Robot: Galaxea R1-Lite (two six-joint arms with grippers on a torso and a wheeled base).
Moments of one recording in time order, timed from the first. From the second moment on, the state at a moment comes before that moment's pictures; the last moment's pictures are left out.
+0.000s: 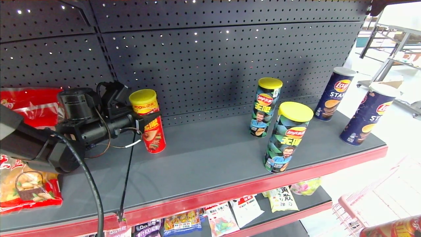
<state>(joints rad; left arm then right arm) -0.11 1.96 -0.86 -1.00 -0.51 0.19 0.15 0.30 -0.10 -0.07 -0.05 -0.17</state>
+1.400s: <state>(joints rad) -0.19 1.59 -0.44 -1.02 -0.56 0.05 0.15 0.32 -0.10 -0.07 -0.06 -0.17</state>
